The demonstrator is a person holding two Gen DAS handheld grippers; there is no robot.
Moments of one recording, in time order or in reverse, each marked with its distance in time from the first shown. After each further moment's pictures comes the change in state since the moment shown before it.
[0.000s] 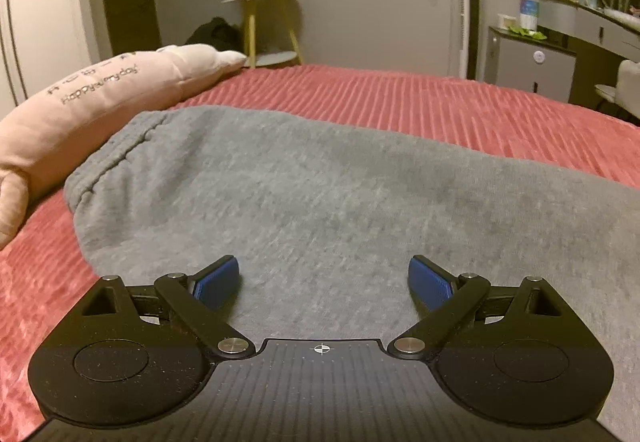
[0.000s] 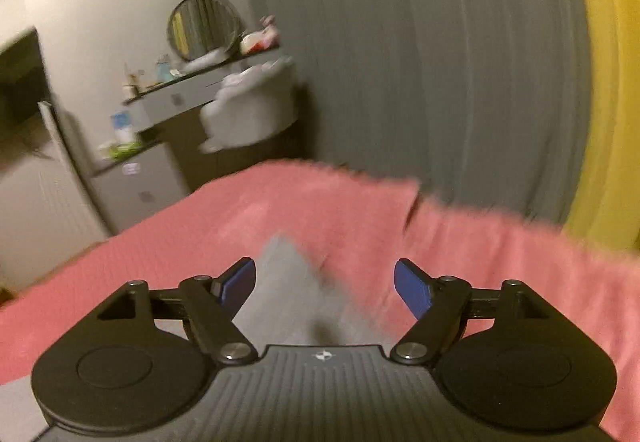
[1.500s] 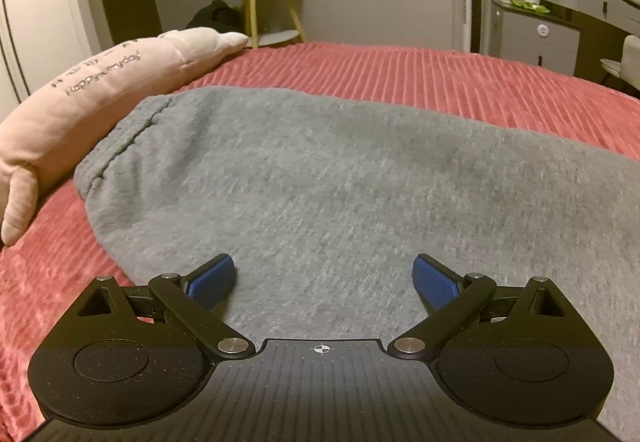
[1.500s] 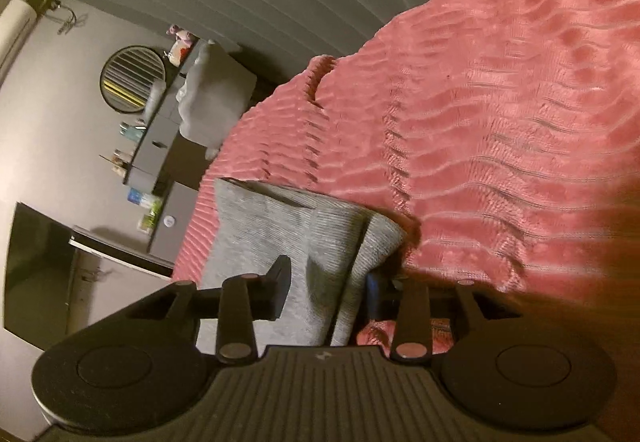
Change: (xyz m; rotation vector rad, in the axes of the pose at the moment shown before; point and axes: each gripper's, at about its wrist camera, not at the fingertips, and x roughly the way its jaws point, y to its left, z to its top) left arm -0.001 0.000 -0.003 0.031 0.078 0.034; right arm 0.010 -0.102 -0.064 0.621 0.181 0.126
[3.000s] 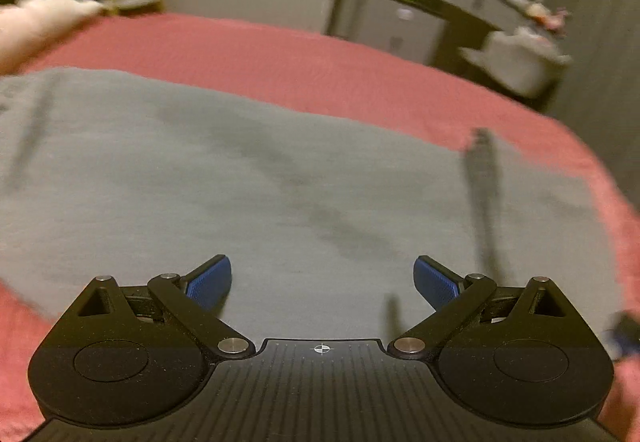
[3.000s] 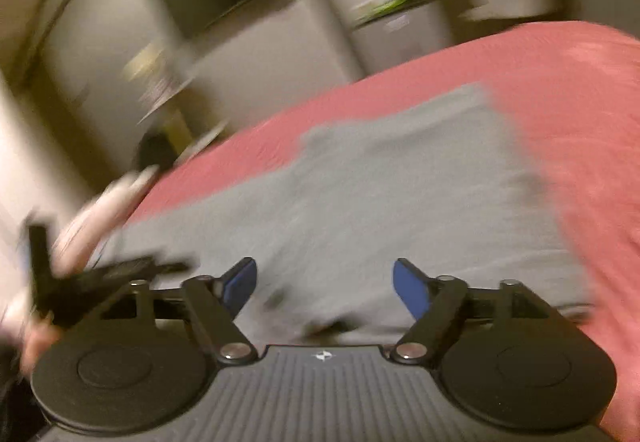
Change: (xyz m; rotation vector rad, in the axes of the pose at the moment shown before) left arm -0.024 -0.024 0.019 -0.004 0.132 -0.563; right arm -0.053 0.160 -0.226 -0.738 0.355 0.249
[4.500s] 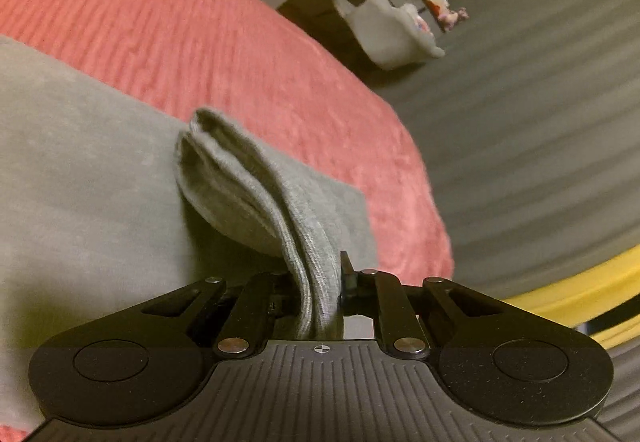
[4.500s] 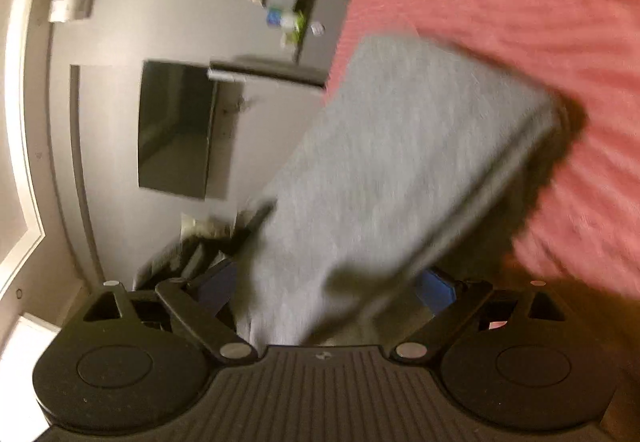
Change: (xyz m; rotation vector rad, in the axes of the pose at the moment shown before) left arm 0.055 -0.064 0.063 -0.226 0.258 -0.528; right arm 0.006 -0.049 -0.018 0.716 -0.093 0.358
